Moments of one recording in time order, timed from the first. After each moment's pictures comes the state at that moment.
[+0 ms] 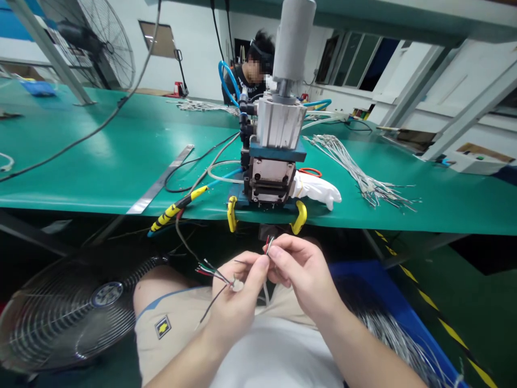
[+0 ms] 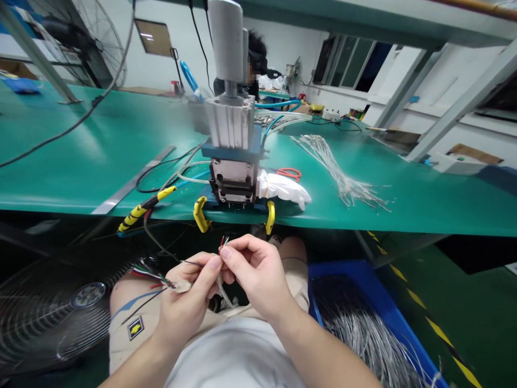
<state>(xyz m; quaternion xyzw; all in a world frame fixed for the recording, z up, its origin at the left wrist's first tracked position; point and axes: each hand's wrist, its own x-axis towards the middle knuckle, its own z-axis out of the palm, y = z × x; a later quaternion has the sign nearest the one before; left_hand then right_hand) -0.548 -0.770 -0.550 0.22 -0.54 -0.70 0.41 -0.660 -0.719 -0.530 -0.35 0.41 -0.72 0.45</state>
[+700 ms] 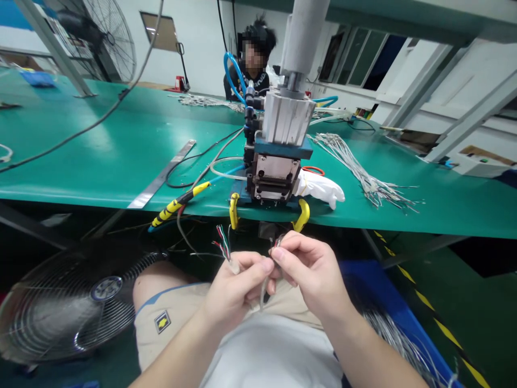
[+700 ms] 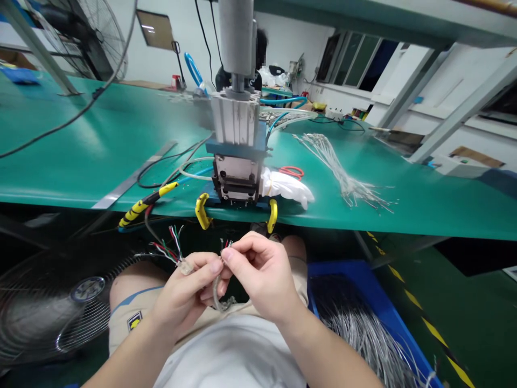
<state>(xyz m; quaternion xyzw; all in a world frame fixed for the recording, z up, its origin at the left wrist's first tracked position) -0.541 -0.787 -0.546 0.18 -0.42 -0.86 0.23 -0.660 -0.712 -0.519 -0.39 0.43 -0.71 0.40</state>
